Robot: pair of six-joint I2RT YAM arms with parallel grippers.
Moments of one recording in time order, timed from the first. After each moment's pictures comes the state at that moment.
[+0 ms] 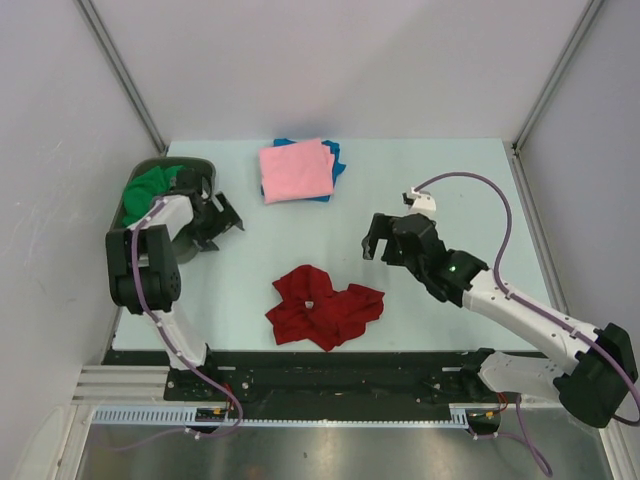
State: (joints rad) left arm 0.08 1.83 1.22 -0.57 0.11 -0.54; right arm 0.76 1.13 0.89 -0.33 0.37 0.65
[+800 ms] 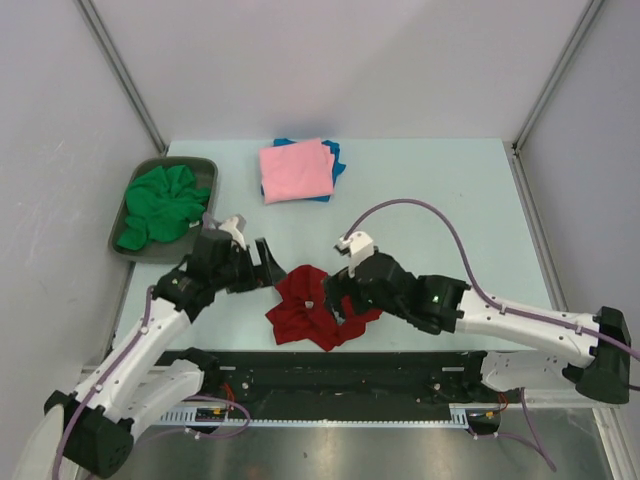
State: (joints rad) left arm -0.36 0.89 0.75 -0.60 0.17 -0.57; right arm 1.13 1.13 0.94 -0.43 0.26 0.45
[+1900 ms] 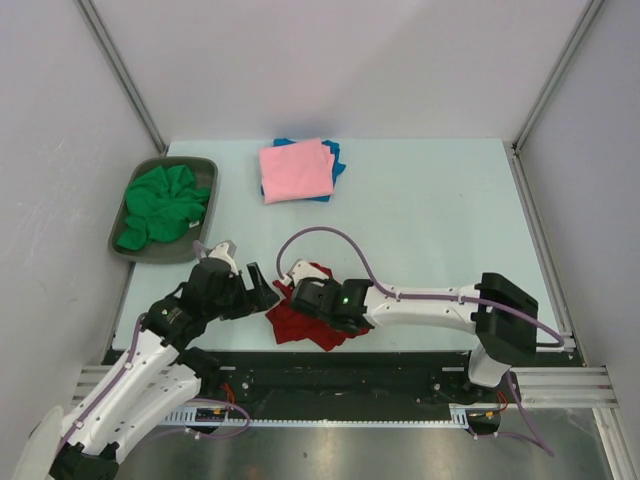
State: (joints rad) left arm -0.53 0.62 0.58 -0.75 0.02 -0.73; right arm 1.31 1.69 1.21 -0.68 0.56 0.18
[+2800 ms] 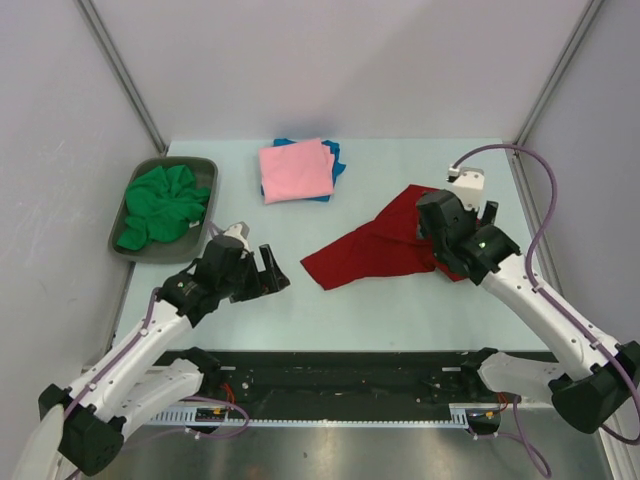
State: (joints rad) left arm -0.53 0.83 0.71 -0.66 0.04 -0.72; right arm 0.57 1.14 1.16 -0.85 0.85 0.53
